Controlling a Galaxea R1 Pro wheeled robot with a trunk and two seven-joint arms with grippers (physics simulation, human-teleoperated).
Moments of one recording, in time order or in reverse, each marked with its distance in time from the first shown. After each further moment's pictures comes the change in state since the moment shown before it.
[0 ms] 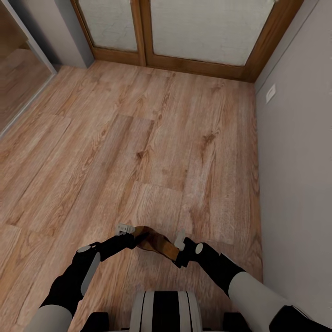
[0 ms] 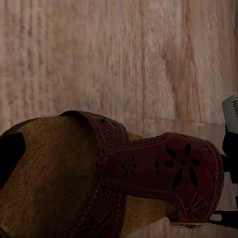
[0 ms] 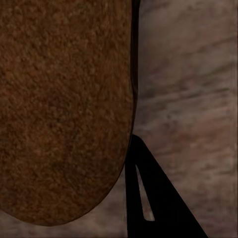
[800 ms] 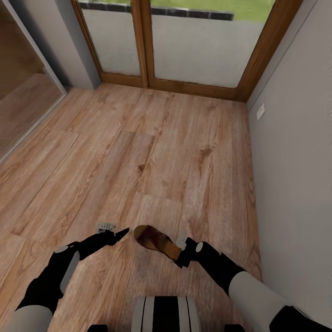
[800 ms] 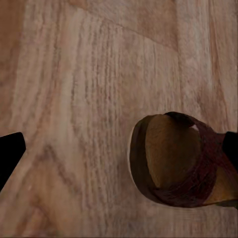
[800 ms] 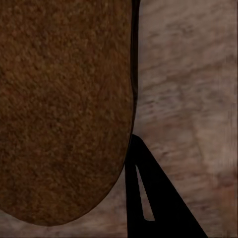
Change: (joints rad) left arm 0.000 0.102 0.108 0.000 0.009 0.000 -0.009; right arm 0.001 -0.001 -0.017 -0.009 -0.011 0.074 -0.003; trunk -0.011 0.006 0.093
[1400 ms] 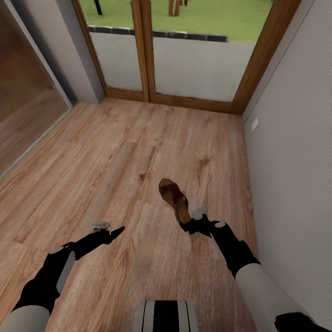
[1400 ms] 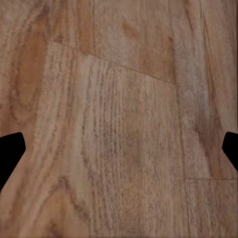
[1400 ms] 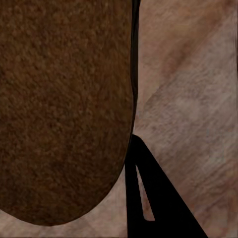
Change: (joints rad) left arm 0.000 0.003 0.055 0.000 -0.002 0.000 -0.001; right arm -0.001 0.003 -0.484 -0.195 -0.099 0.005 0.000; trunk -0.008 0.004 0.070
